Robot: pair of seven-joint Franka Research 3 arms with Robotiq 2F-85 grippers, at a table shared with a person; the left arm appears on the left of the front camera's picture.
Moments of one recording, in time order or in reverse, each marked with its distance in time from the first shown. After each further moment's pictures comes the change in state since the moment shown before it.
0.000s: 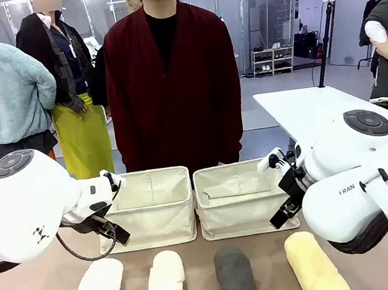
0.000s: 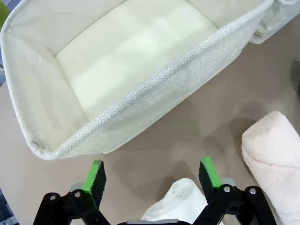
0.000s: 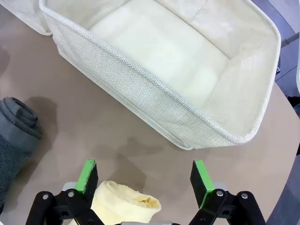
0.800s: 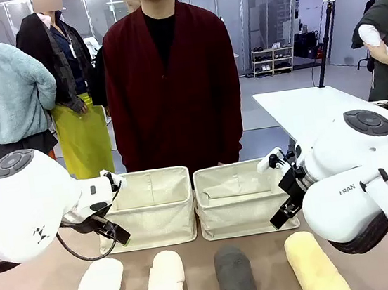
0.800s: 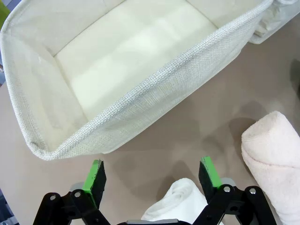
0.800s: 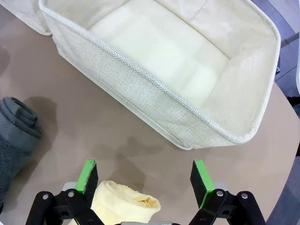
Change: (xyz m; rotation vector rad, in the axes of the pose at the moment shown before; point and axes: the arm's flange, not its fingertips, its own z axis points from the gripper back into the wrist) left arm 0.000 -0.001 0.000 0.000 0.000 -0.001; right arm 0.000 0.000 0.000 -0.001 0.000 0.001
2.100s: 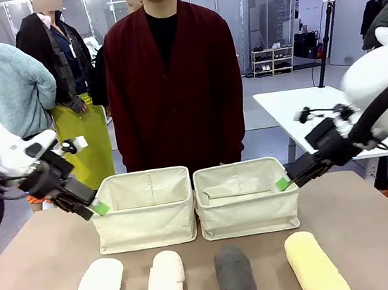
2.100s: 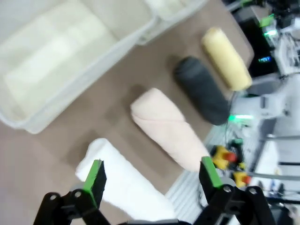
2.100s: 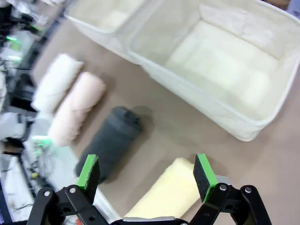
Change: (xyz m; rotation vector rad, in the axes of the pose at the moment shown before) left arm 0.004 0.084 0.097 -0.691 0.023 0.155; right arm 0.001 -0.085 0.083 0.625 -0.110 -0.269
